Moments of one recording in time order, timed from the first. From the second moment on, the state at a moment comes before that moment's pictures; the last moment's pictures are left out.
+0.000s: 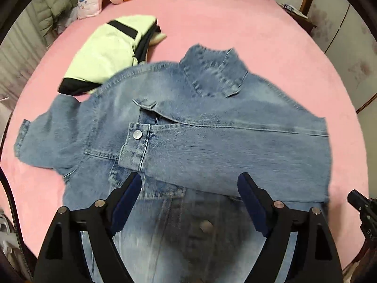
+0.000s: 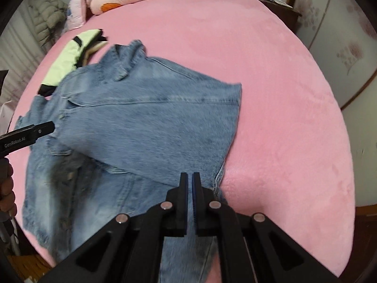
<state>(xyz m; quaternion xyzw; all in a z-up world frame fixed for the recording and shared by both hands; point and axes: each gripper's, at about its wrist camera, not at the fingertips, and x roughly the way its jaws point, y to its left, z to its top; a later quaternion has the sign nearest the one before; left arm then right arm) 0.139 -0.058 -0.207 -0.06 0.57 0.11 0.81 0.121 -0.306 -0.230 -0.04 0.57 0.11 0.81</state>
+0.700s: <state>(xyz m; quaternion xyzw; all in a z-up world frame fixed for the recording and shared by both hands) 0.057 -0.003 -0.040 -0.12 0.46 0.12 0.87 0.103 -0.224 -0.085 -0.03 0.46 0.17 0.87</state>
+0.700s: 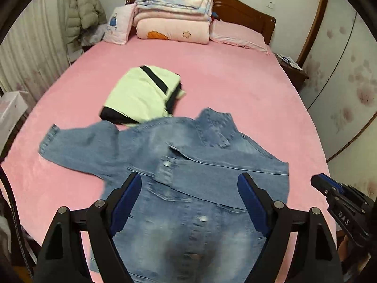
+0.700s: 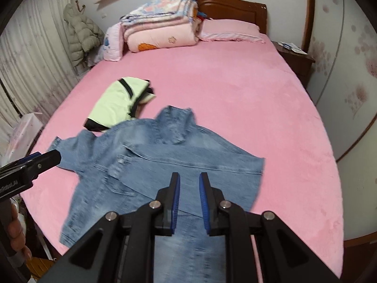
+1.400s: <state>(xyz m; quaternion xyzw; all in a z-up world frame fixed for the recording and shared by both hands) 0.003 0.389 -0.132 -0.21 0.49 0.21 0.82 0.097 0.108 -0.123 -0.03 0.44 0.21 0.87</state>
